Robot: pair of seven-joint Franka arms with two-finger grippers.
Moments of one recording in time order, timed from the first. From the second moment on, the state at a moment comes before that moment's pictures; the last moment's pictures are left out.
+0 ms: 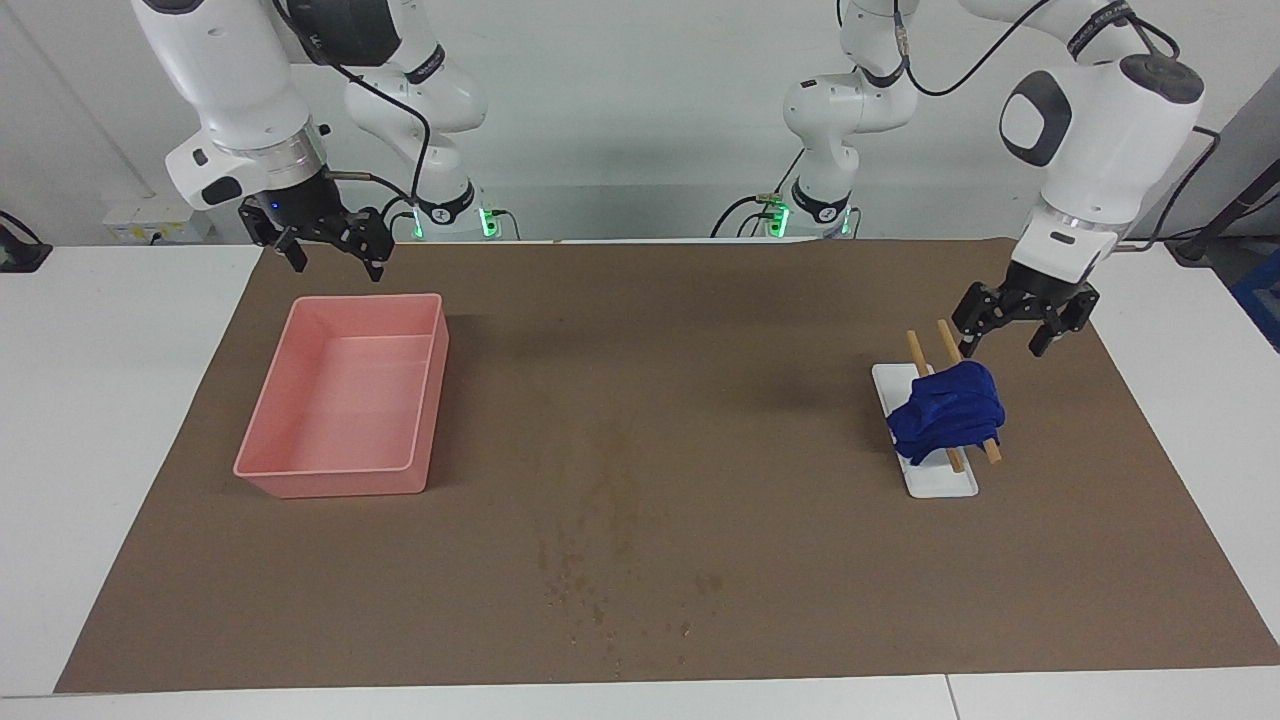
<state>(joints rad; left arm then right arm) 0.06 0.05 -0.06 -1.82 -0.02 2.06 0.06 0.01 -0.02 0.06 -1.61 -0.04 1.53 0.22</state>
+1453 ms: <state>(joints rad) 0.09 0.09 -0.06 -2.02 -0.02 2.37 -0.03 0.01 -0.02 0.06 -1.61 -0.04 1.53 0.22</state>
